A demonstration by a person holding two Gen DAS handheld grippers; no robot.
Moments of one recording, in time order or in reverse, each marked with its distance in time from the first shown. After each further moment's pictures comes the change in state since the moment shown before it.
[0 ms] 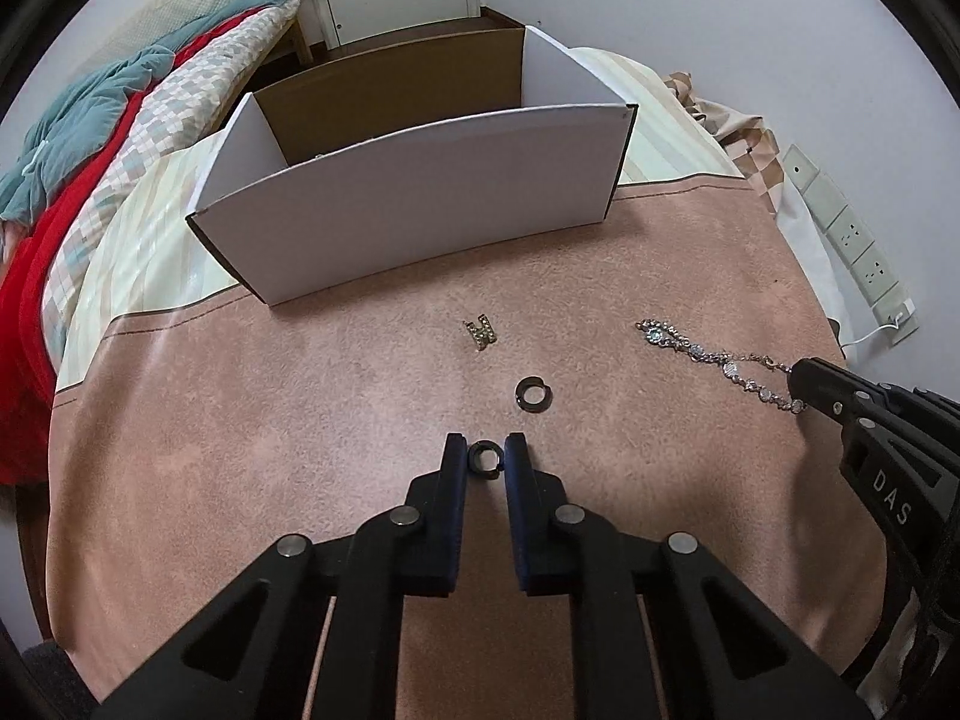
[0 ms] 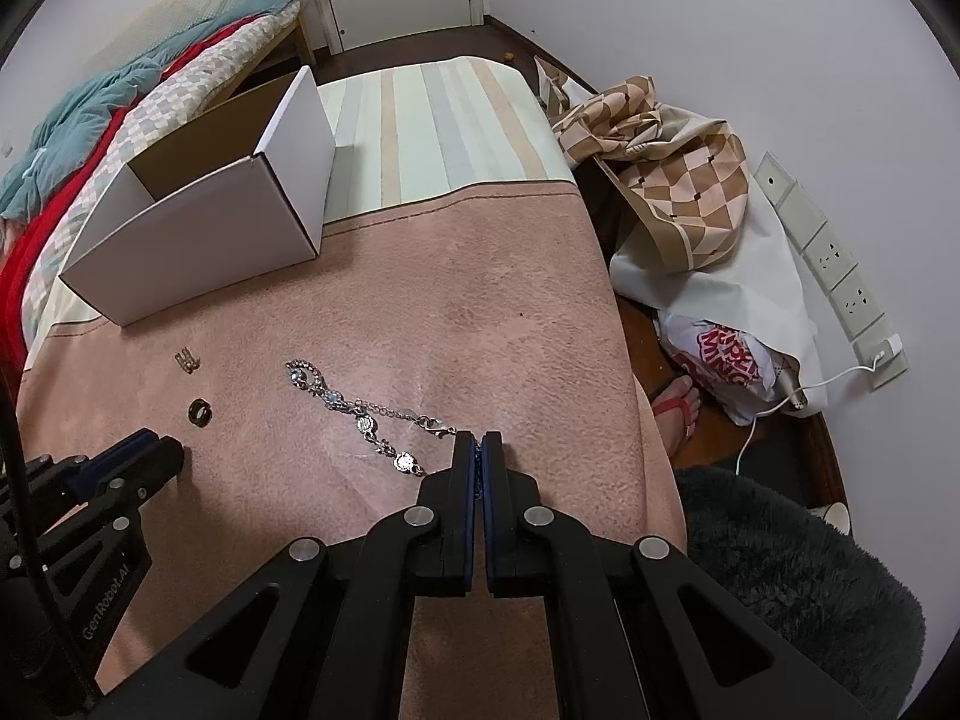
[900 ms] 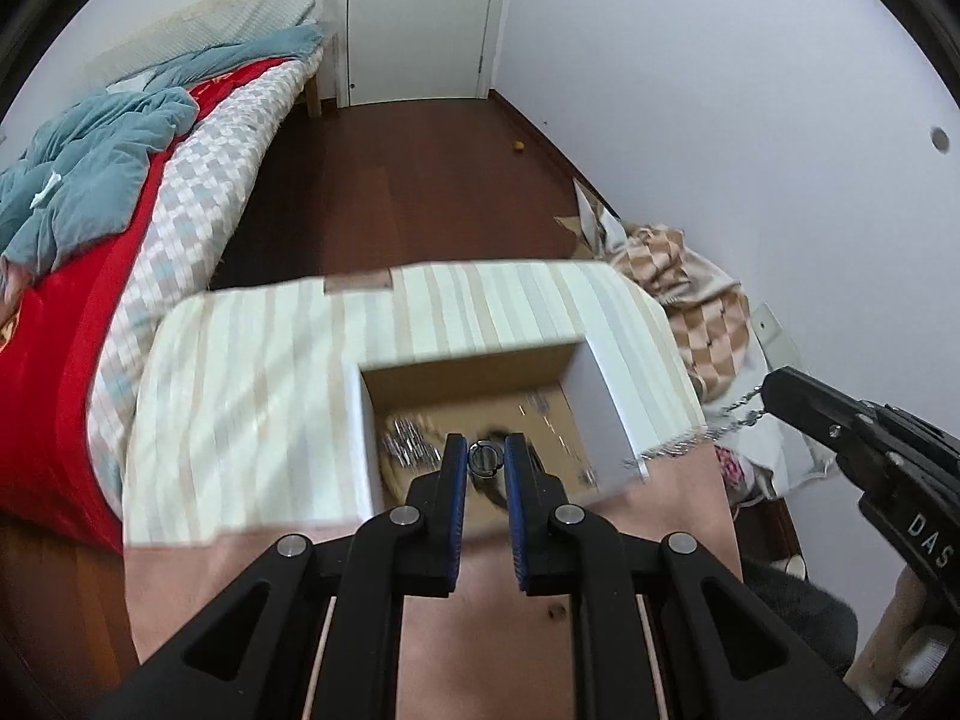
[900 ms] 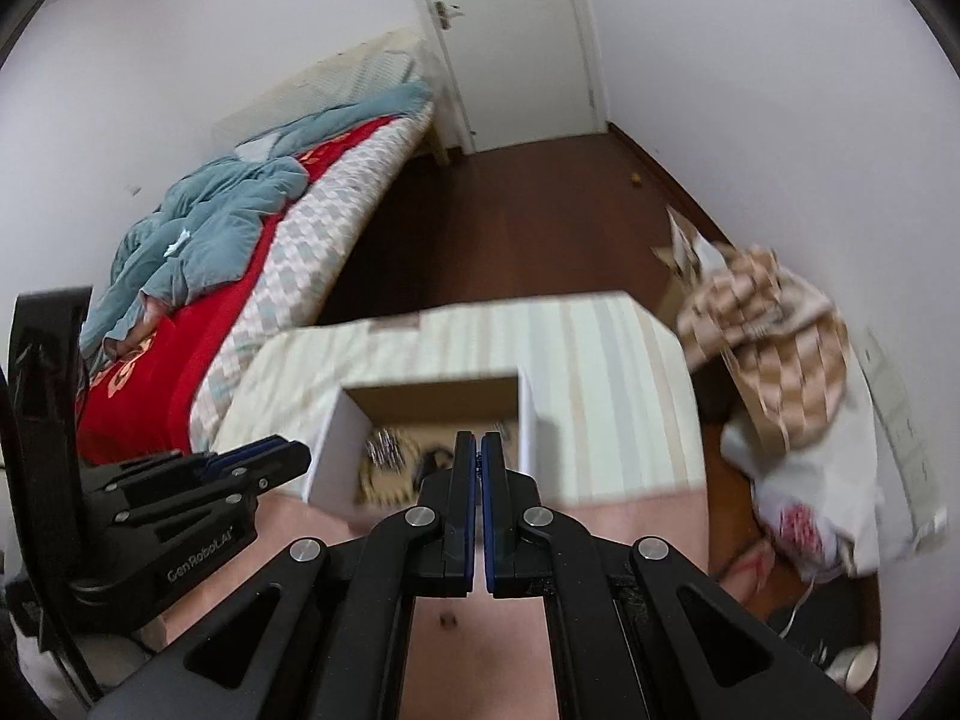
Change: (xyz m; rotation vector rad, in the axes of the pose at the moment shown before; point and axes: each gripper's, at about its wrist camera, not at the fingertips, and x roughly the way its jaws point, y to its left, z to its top) left arm -0.092 0.089 0.140 -0.102 -0.154 -0.126; right arm -0.120 0.072 0.147 -0.126 -0.227 0.296
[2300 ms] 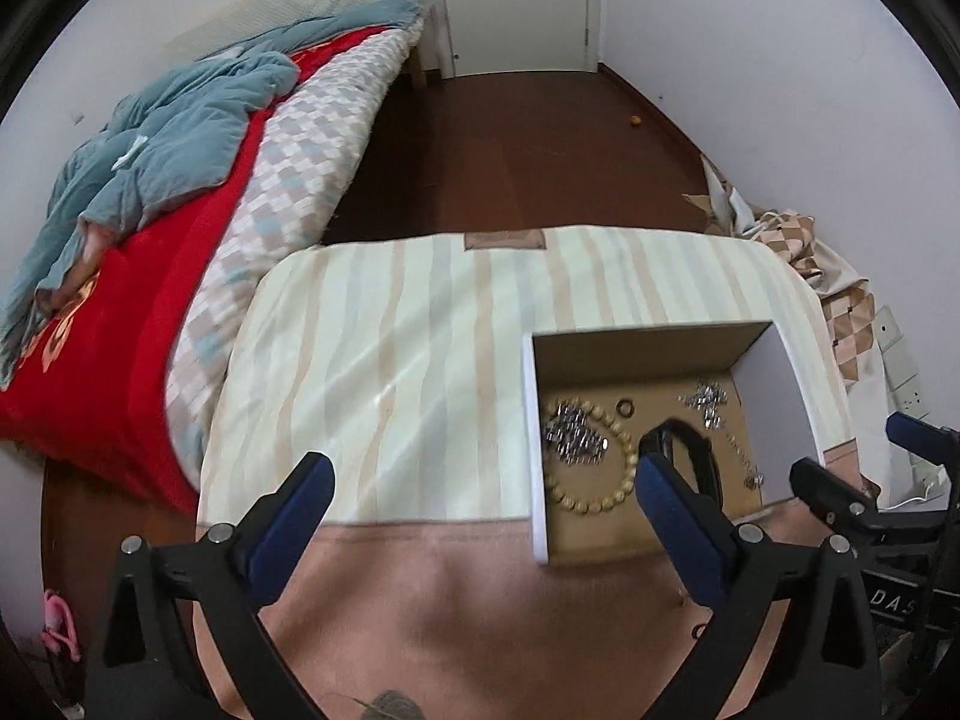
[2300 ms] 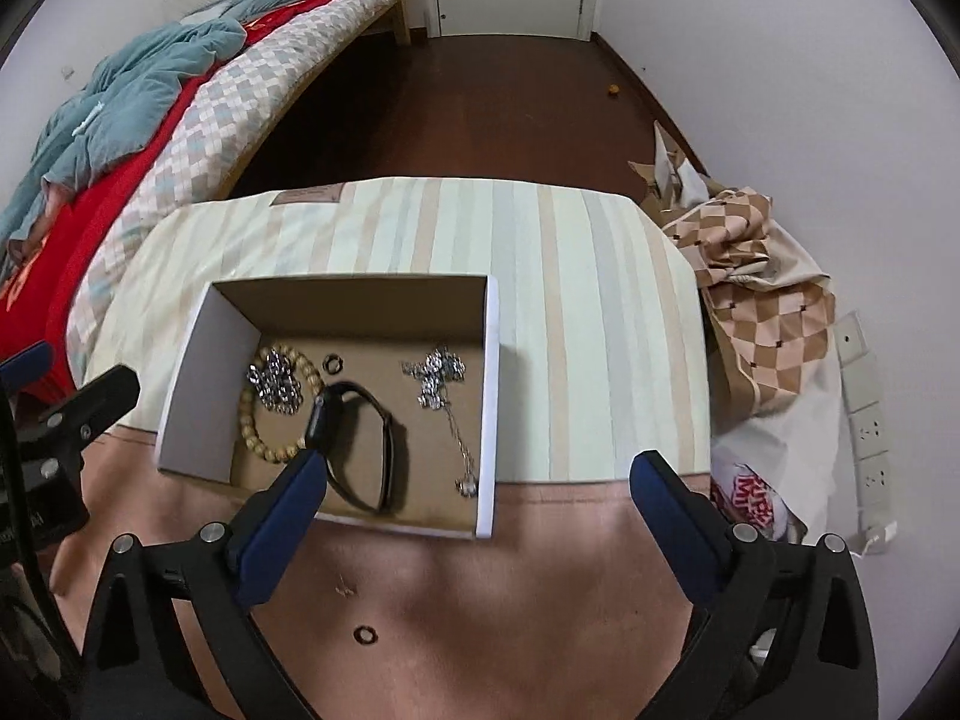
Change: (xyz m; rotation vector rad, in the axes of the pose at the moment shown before) left arm 0.032 0.050 -0.024 -0.077 0.053 0.282; right arm 0.110 0.000 -0.018 -0.086 0.283 -0.210
